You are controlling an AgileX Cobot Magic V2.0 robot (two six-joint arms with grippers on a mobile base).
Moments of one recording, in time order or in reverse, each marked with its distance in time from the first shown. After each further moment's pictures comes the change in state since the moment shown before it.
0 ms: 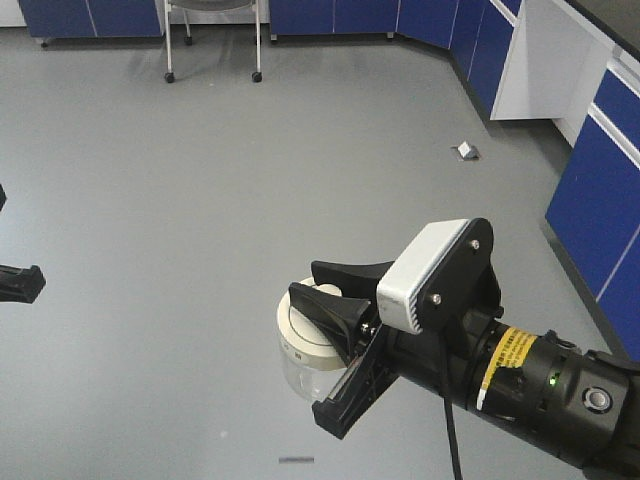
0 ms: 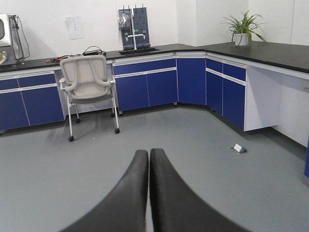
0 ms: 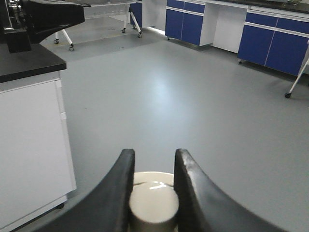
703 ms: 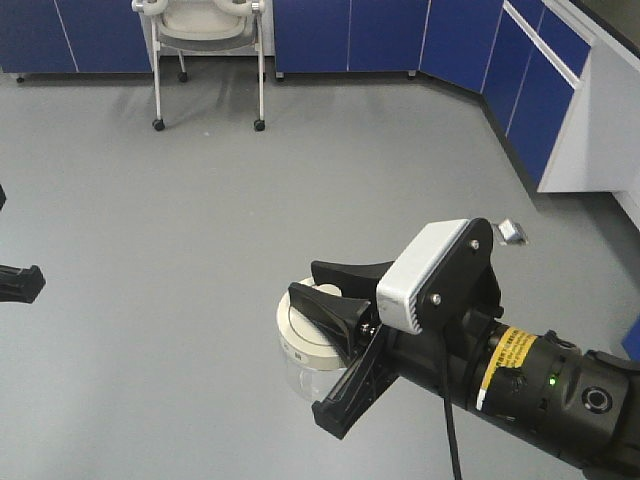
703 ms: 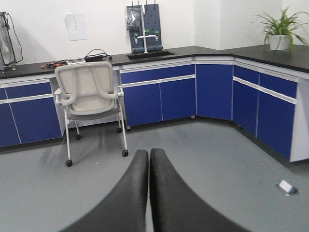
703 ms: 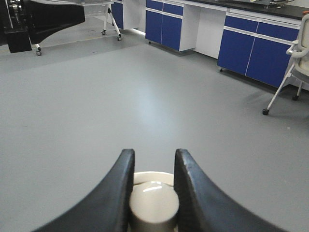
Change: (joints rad) left arm 0.000 0.001 0.000 0.000 0.001 0.000; right arm 0.000 0.000 0.000 0.000 0.001 0.000
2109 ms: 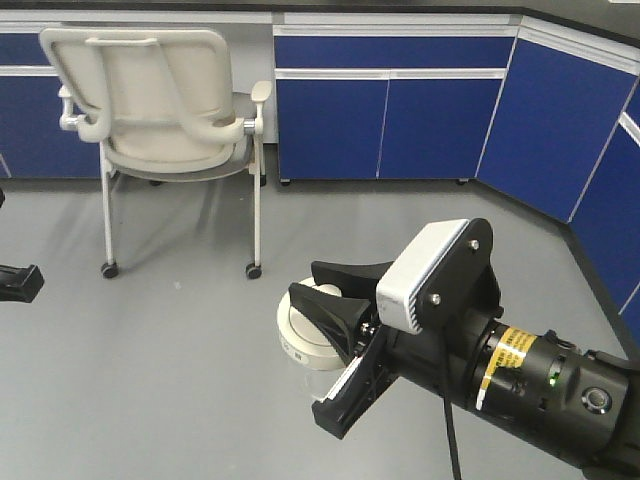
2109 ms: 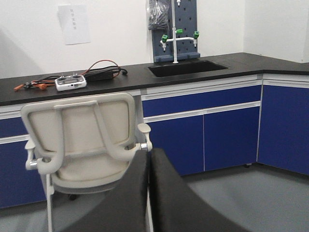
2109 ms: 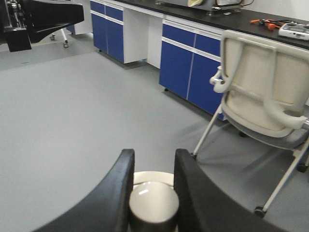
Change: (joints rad) left arm 0.000 0.000 0.000 0.000 0.000 0.000; right arm 0.000 0.000 0.000 0.000 0.002 0.000
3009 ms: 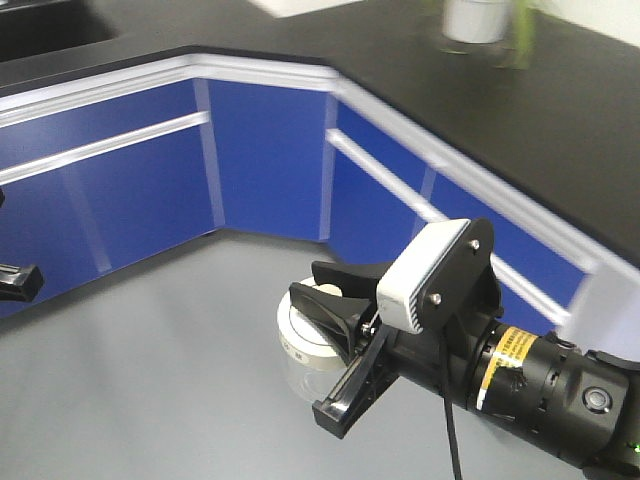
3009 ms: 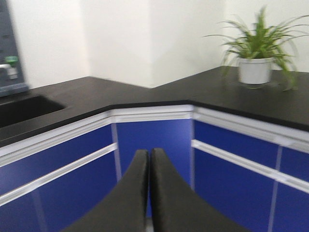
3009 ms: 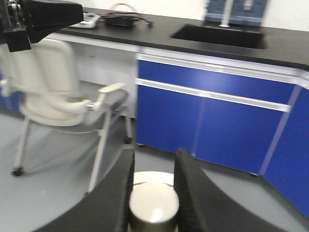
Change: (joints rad) left arm 0.000 0.000 0.000 -0.001 0.000 0.000; right arm 0.000 0.000 0.000 0.001 0.000 0.000
